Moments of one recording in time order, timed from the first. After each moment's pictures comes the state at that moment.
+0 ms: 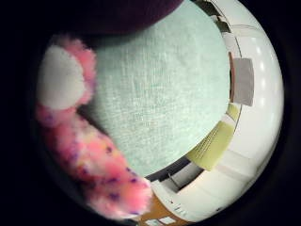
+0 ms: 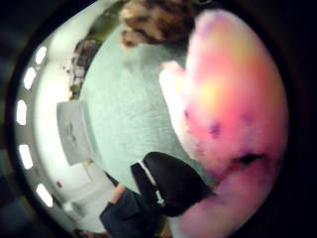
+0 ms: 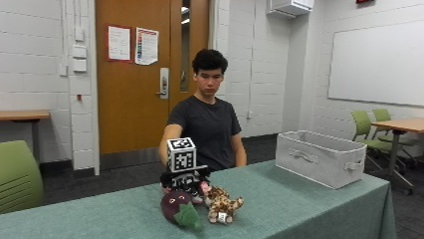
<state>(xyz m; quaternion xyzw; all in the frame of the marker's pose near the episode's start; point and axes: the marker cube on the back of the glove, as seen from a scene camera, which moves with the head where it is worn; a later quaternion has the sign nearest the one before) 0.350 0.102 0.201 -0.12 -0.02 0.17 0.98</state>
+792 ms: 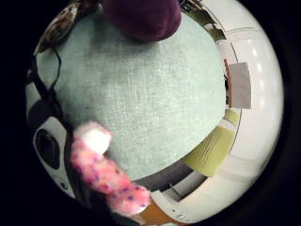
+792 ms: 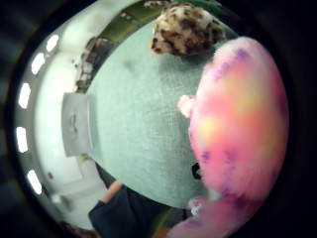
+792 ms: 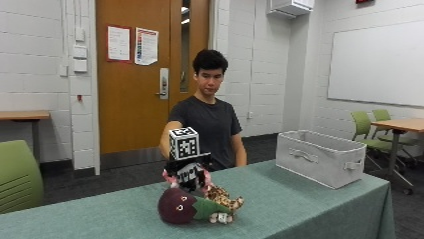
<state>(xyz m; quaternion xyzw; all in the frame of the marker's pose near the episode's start) 0.334 0.098 0.170 -0.07 -0.03 0.15 0.99</state>
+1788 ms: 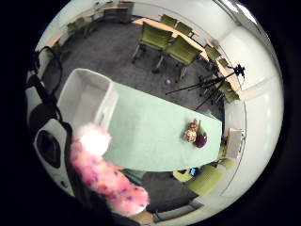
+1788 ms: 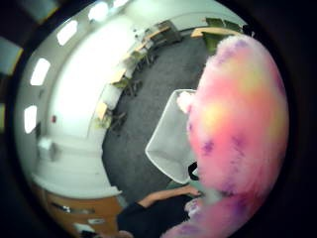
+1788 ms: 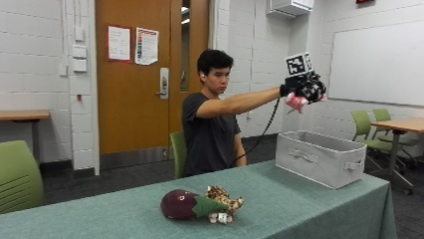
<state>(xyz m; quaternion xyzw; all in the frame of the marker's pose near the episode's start) -0.158 -0.069 -0.108 0.09 -0.08 -0.26 0.96</state>
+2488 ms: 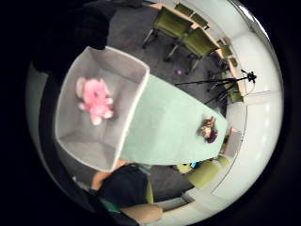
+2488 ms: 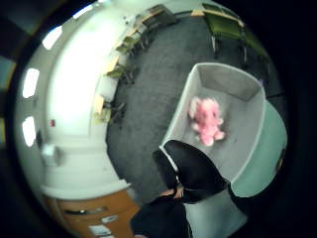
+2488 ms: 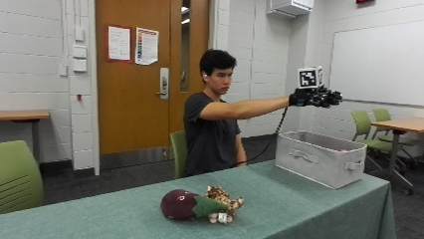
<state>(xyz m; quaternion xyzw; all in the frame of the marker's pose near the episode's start) -0.220 -0.083 -0.048 0.02 -0.03 -0.23 0.97</state>
